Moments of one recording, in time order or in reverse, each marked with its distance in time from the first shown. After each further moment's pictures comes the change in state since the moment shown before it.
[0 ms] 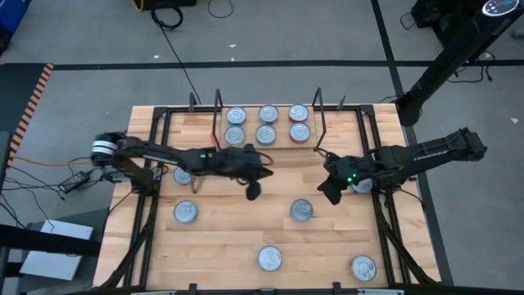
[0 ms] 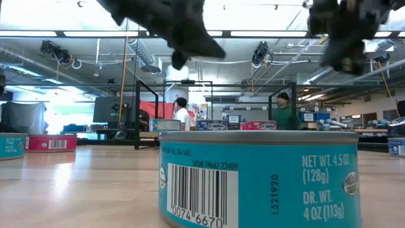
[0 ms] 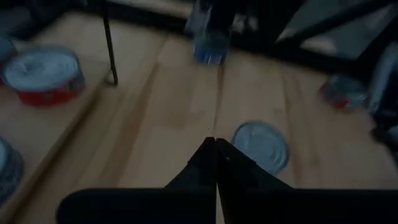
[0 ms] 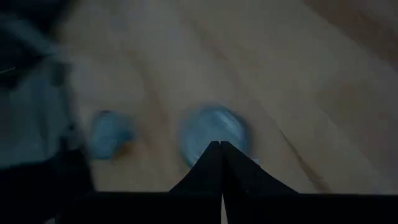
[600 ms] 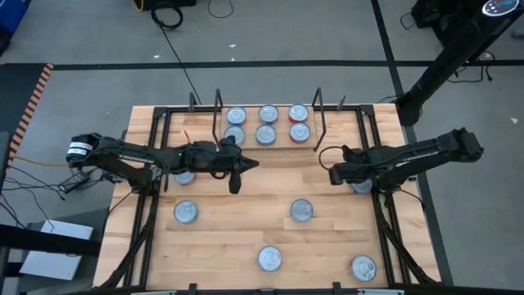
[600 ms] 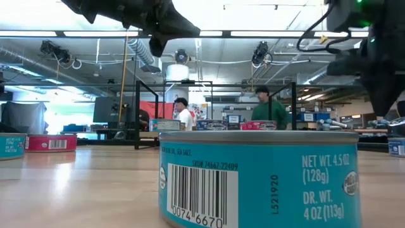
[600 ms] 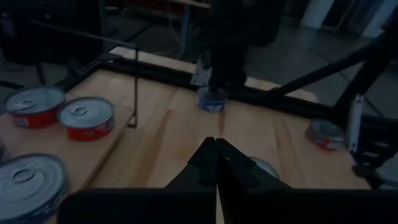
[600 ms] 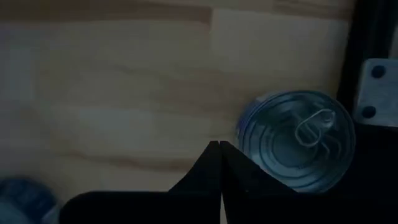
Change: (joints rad) left arm 0.019 -0.271 -0.230 0.182 -0.031 0.023; right arm -0.054 0.112 0.002 -0.620 0.174 0.736
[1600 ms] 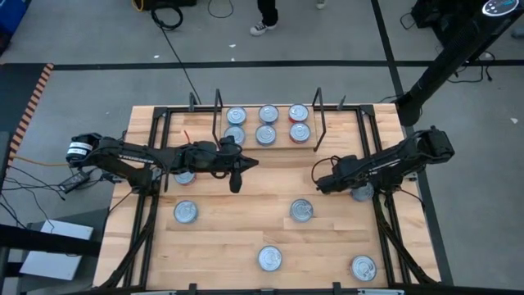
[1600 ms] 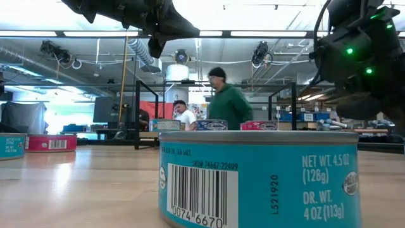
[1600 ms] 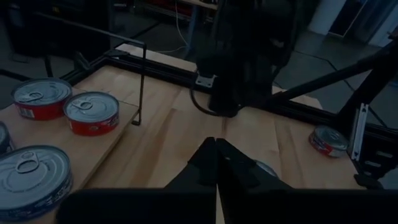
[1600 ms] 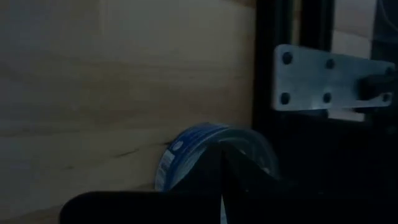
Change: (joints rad) left arm 0.001 0.000 0.001 -0.007 -0.027 -0.046; right arm 0.032 0.421 0.033 -0.124 -0.013 0.099
